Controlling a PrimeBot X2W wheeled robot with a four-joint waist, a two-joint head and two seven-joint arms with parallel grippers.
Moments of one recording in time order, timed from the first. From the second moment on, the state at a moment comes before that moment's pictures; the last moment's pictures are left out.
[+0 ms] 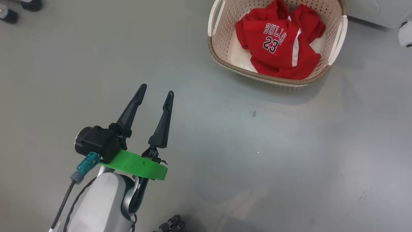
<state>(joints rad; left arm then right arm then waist) -0.33 0.02 -0.35 0.15 -0.43 -0.11 -0.26 -0.92 -0.50 0.33 0.50 0.37 0.12 -0.24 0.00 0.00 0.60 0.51</state>
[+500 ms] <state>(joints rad) -0.29 0.03 -0.23 0.20 -0.38 -0.11 -0.26 -0.64 -0.35 0.25 0.44 0.44 0.06 -0.25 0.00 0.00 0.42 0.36</state>
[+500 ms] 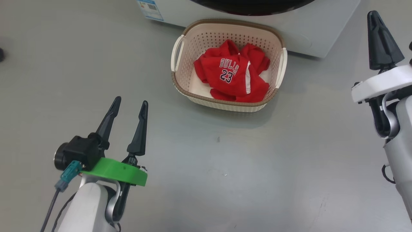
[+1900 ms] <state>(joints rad) -0.09 0.05 -0.10 0.17 -0.35 -0.12 -0.26 -0.06 -0.20 0.06 0.10 0.38 0.06 -0.25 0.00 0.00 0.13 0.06</state>
